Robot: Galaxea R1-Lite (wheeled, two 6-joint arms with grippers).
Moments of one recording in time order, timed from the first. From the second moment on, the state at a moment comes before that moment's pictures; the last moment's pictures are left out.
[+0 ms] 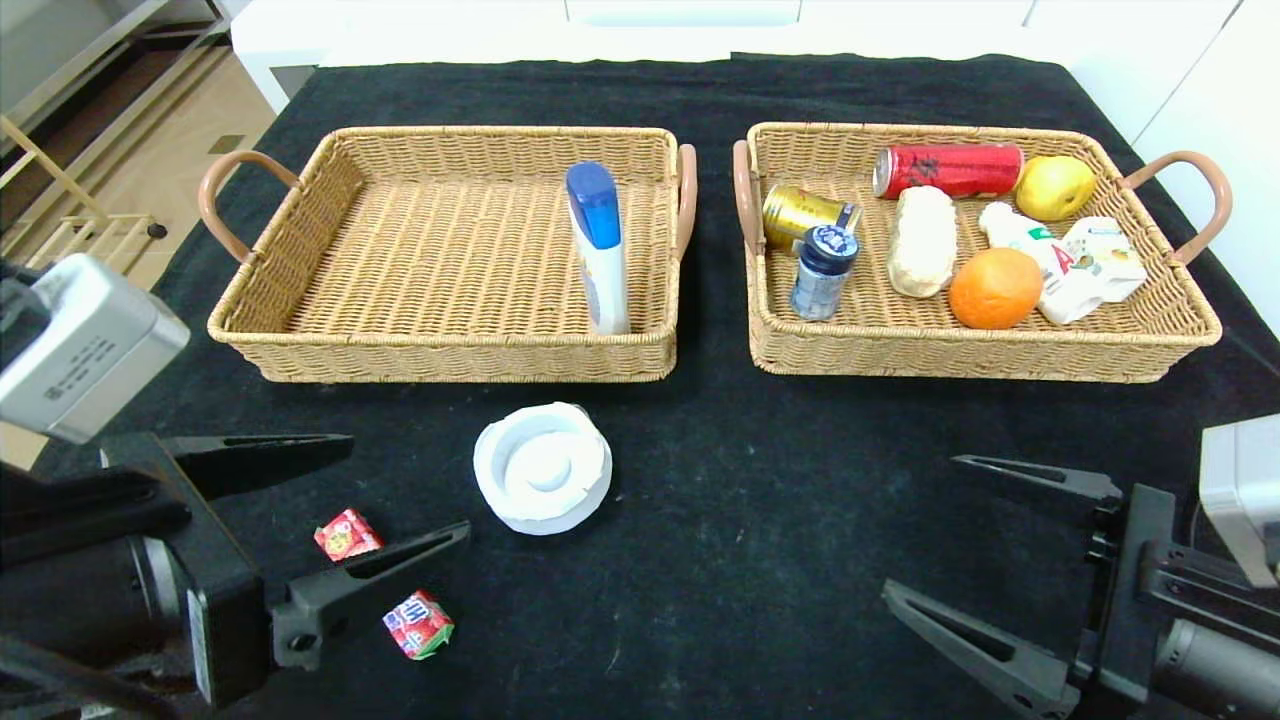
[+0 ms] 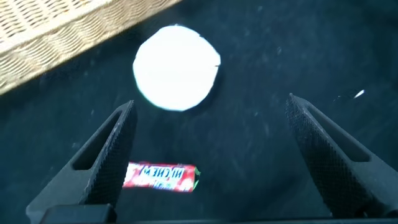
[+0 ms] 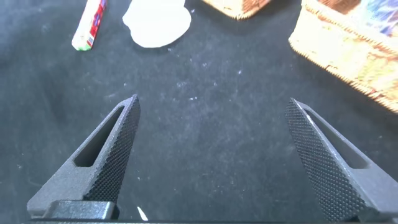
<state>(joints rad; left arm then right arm) -0.60 1.09 -0.79 0.02 0.04 0.09 0.62 1.30 -0.35 -0.88 0.23 -0.19</state>
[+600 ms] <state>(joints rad) -0.57 1.36 -0.99 0.14 0.18 0.00 0.62 1.23 -0.36 -0.88 0.24 -0.18</state>
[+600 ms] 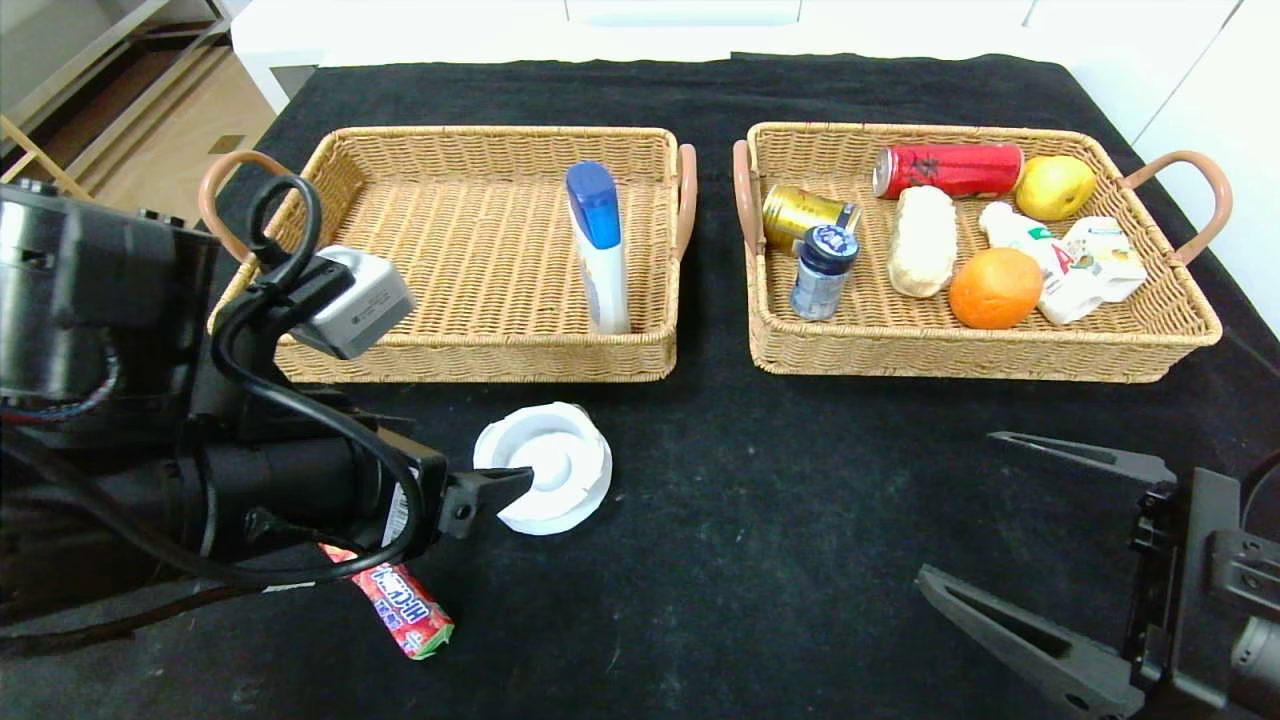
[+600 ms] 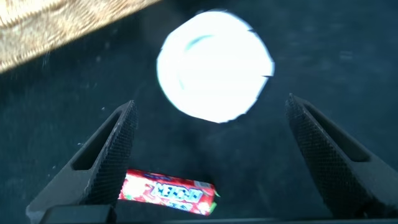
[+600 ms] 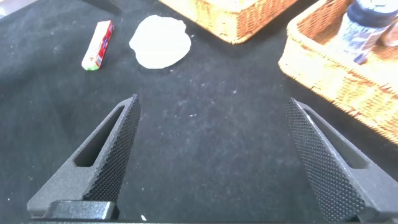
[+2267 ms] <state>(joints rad) -0.46 1.59 -1.10 0.17 0.22 -0.09 0.61 1.22 -0.35 -0.88 0.23 -0.18</state>
